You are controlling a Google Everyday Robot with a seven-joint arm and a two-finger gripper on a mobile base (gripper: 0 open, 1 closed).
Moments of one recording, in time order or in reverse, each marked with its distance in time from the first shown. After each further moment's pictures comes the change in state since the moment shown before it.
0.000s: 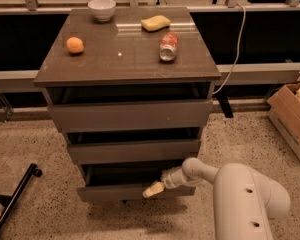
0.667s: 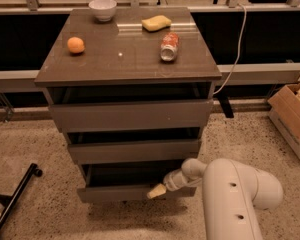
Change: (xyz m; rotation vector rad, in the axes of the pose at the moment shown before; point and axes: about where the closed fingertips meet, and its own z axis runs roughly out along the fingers) arm 0.041 -0.015 0.007 0.047 0.129 0.087
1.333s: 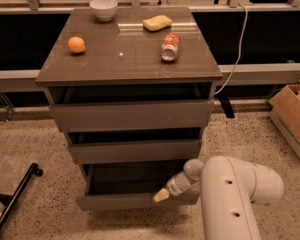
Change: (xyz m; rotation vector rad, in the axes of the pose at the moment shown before) arm 0.032 0.012 -0.011 -0.043 0.102 0.065
